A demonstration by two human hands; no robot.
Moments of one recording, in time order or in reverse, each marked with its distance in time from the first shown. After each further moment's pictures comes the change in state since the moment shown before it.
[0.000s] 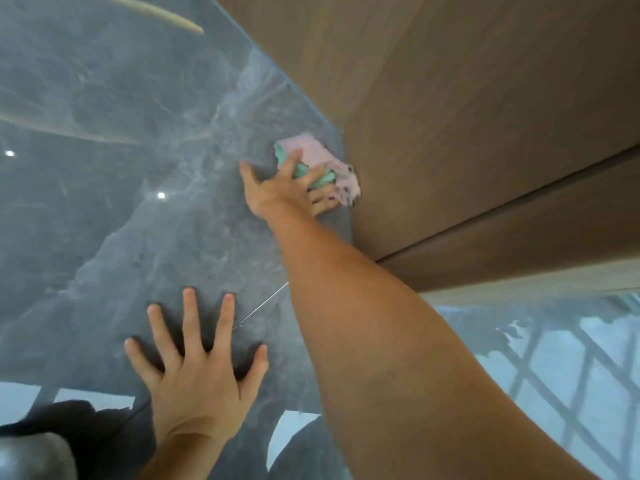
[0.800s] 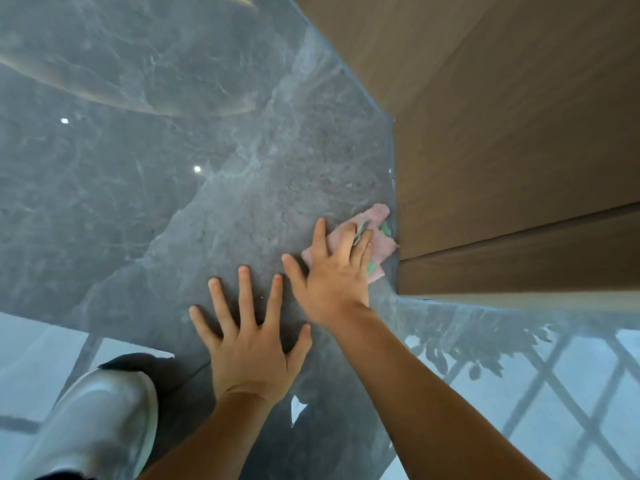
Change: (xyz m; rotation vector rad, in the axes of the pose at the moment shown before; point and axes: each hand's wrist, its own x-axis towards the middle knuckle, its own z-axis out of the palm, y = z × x) left_hand 0.003 0.005 -0.014 -0.018 -0.111 -0.021; right_hand -0.104 0.078 0.044 -0.334 -0.002 -0.294
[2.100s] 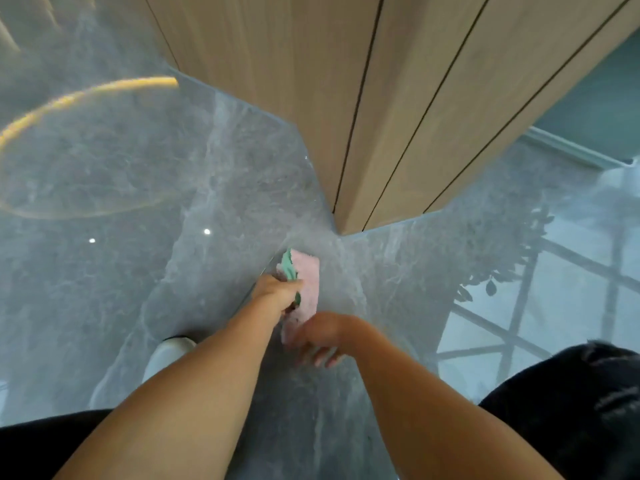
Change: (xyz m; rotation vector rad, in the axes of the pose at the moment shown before) left_hand -0.007 0.062 -0.079 -0.707 -0.615 -0.476; right_hand -0.175 0.048 -0.033 0.869 -0.967 0.336
